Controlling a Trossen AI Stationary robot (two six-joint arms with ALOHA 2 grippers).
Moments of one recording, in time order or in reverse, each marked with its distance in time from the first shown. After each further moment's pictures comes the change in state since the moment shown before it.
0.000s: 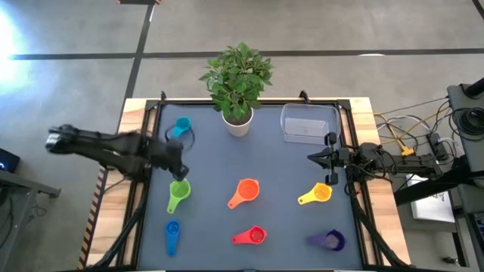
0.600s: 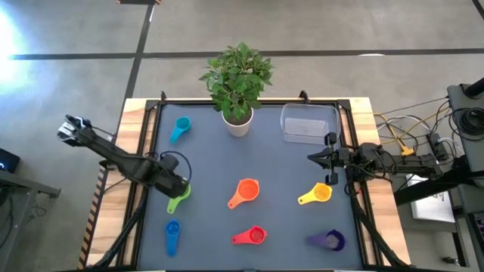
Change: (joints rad) left arm -0.309 0.171 -0.068 -0.083 -0.044 -0.580; right arm 0.000 0.000 0.000 0.000 0.000 0.000
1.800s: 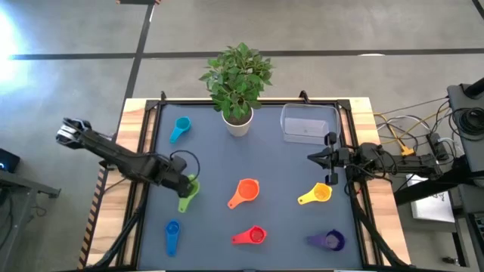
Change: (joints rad) left arm 0.110 0.004 -0.075 0.236 0.055 0.247; right arm 0.000 0.000 0.000 0.000 0.000 0.000
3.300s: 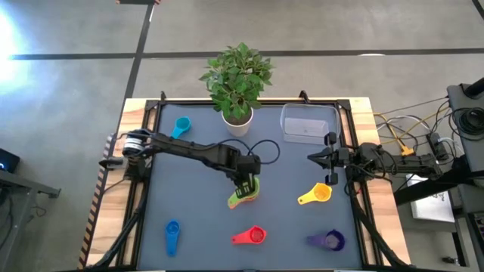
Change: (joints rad) left arm 0.280 0.817 0.848 0.117 0.160 0.949; right arm 0.000 0.000 0.000 0.000 0.000 0.000
